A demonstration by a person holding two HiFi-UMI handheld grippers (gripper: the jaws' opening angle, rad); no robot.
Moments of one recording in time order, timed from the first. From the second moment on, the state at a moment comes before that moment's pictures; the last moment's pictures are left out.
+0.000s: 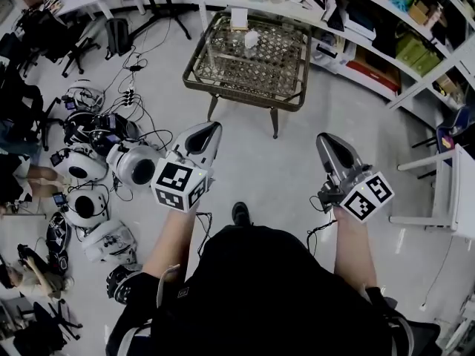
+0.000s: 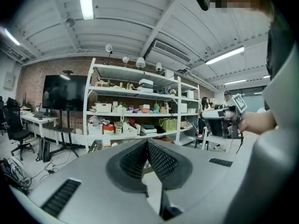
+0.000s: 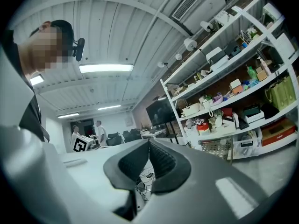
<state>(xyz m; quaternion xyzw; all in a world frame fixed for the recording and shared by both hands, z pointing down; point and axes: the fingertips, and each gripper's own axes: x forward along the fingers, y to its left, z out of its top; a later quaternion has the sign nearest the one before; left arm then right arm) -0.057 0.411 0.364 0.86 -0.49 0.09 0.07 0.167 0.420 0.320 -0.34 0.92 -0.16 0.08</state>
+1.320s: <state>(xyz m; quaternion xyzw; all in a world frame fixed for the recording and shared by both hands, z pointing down) -0.062 0.262 0.394 0.85 -0.49 0.13 0.10 0.141 0.242 0.357 -0.33 0.92 -0.20 0.07</state>
